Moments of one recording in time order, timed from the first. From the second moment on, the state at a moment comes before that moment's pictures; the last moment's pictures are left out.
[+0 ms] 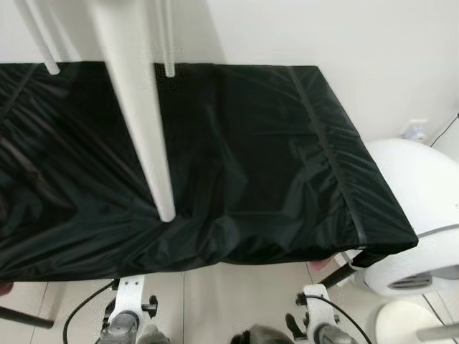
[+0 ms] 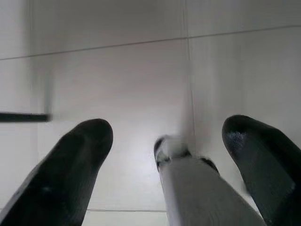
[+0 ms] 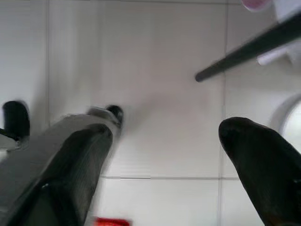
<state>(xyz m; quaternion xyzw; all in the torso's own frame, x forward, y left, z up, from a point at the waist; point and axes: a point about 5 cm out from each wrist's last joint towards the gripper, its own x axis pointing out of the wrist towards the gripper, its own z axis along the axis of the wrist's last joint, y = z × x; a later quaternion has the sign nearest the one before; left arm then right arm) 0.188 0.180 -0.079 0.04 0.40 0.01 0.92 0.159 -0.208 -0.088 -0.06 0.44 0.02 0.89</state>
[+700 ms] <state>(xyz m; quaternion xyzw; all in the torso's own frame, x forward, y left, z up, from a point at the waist) 0.182 0.191 -0.081 0.03 0.41 0.02 0.91 0.169 -0.195 -0.085 -0.05 0.43 0.04 0.90</state>
